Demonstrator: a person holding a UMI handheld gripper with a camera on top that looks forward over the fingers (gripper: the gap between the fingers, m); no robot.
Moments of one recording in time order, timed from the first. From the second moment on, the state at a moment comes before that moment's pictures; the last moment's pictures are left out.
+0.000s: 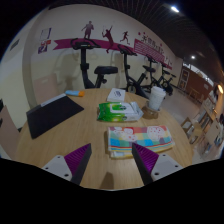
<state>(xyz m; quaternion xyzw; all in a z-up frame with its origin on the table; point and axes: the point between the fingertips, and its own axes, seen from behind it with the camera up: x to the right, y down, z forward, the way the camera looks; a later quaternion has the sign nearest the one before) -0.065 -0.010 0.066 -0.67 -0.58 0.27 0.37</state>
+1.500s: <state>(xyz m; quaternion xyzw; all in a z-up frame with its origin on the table) -0.120 0.197 0.011 -0.71 -0.58 0.25 0.30</state>
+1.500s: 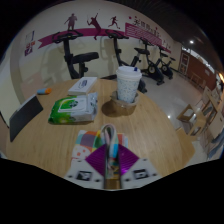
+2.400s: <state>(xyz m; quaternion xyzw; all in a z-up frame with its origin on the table) 0.132 0.110 0.172 -0.69 -0.60 0.26 0.31</state>
